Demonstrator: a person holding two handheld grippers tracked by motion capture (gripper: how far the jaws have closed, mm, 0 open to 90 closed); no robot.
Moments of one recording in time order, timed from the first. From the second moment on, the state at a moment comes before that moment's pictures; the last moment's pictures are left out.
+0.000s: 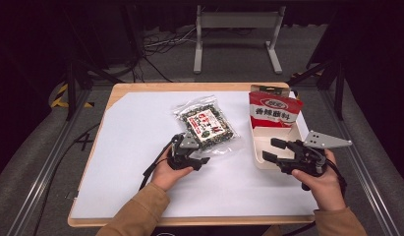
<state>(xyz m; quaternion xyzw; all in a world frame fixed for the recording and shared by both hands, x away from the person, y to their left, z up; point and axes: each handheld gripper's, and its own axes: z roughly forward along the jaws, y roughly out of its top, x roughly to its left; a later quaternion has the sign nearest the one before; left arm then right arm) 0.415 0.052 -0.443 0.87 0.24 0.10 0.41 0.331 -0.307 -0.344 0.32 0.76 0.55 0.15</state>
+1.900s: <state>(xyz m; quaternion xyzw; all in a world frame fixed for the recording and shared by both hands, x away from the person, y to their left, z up) 0.390 0.090 -0.344 0.84 0.21 0.10 0.49 0.328 -0.295 -0.345 0.28 0.75 0.58 0.16</state>
